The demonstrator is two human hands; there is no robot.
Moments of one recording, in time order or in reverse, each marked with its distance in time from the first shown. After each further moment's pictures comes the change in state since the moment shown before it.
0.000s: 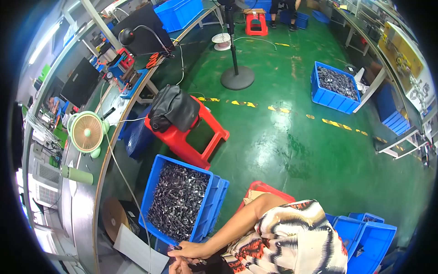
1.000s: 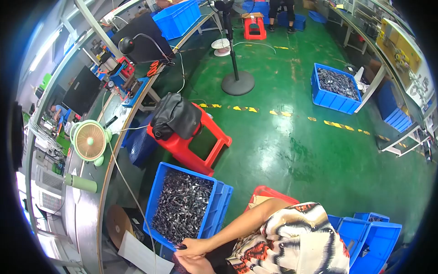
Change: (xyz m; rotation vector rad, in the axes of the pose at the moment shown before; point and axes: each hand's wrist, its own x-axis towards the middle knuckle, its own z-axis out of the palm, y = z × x) left_hand 0.028 -0.002 0.056 -0.731 0.067 -0.306; right_hand 0.018 -0.014 -0.040 -0.357 -0.176 -0.054
